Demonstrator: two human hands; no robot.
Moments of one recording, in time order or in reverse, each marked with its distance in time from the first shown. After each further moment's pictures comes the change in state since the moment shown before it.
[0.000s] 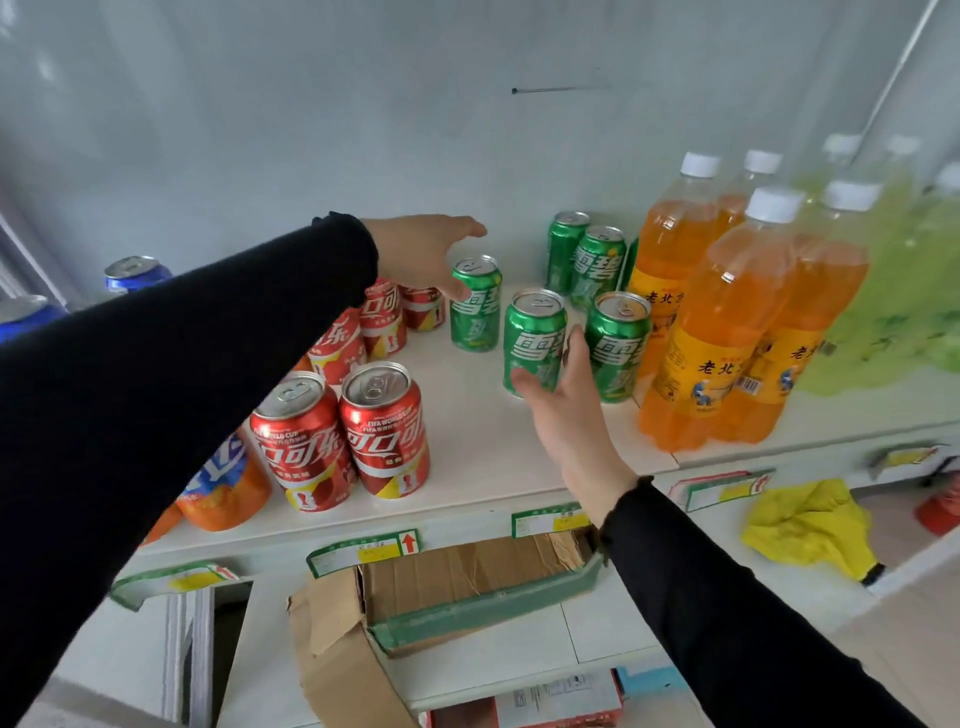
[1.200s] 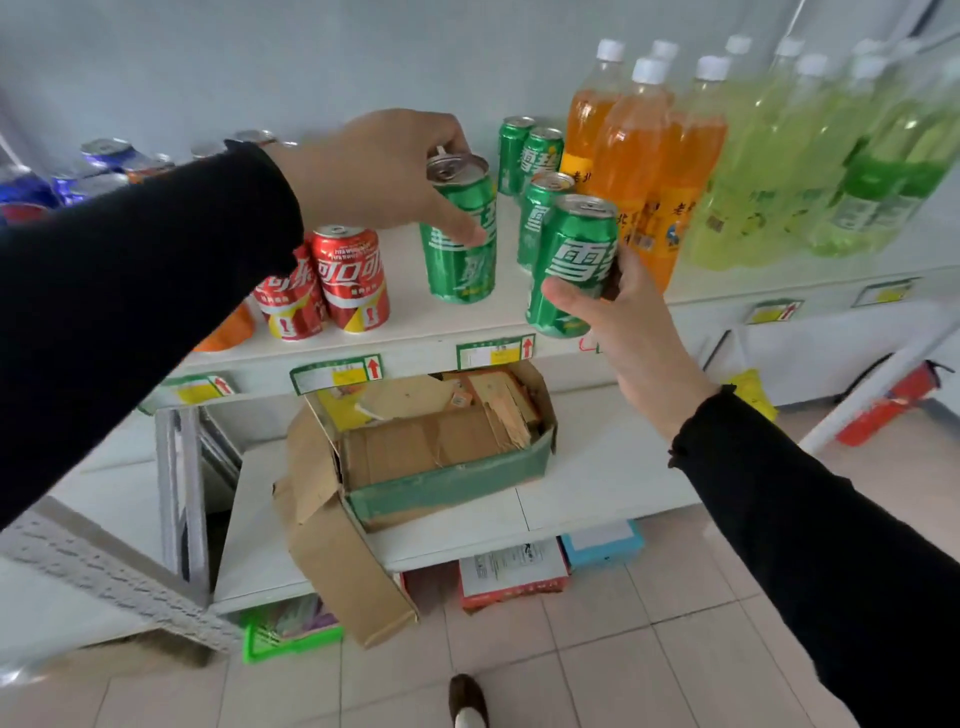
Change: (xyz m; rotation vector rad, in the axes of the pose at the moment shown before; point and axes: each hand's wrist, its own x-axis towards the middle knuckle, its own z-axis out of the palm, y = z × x) left_hand -0.176 0.128 0.019 -0.199 0.191 -0.016; right_hand -0.124 -0.039 -0.117 0.040 -0.033 -0.006
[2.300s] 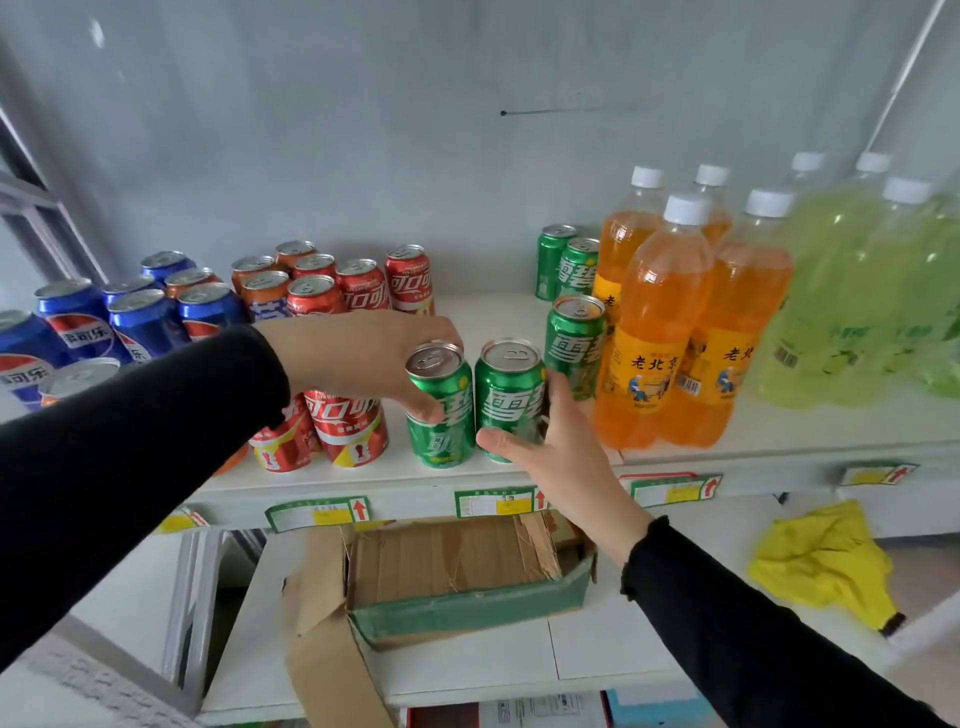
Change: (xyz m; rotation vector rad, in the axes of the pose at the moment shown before) left_hand 0.053 -0.050 0.026 0.106 -0.287 -0.095; right_hand 0.083 0.053 0.039 -0.257 -0.259 -0.121
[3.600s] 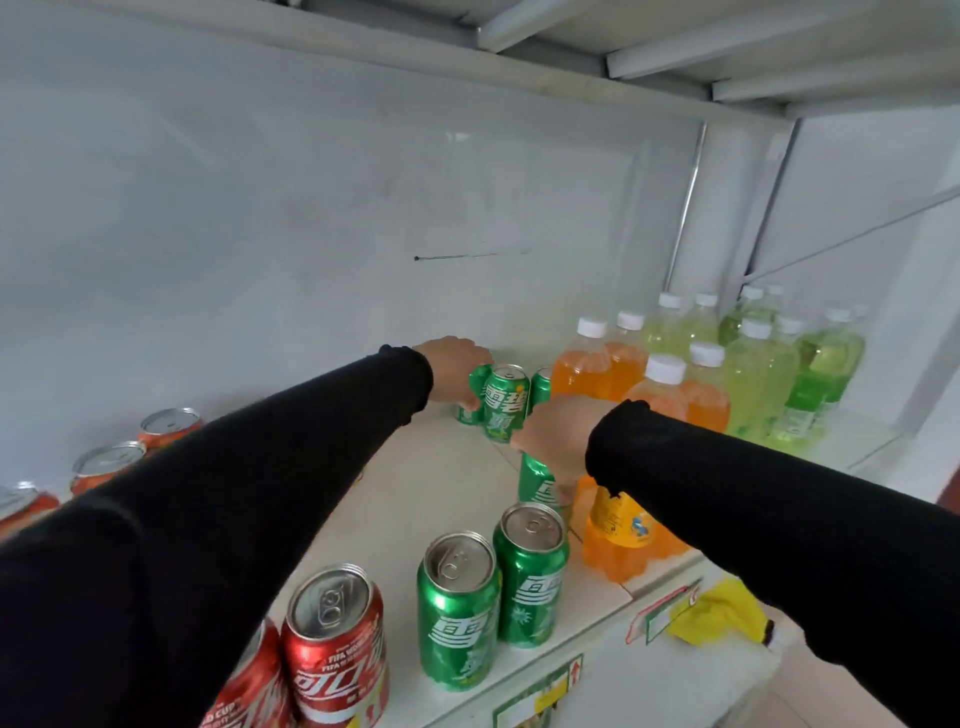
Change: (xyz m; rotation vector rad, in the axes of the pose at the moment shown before) left_hand 0.224 0.001 -0.076 0.311 0.113 0.381; right_hand 0.157 -0.093 -0.050 -1.712 -0.665 0.290
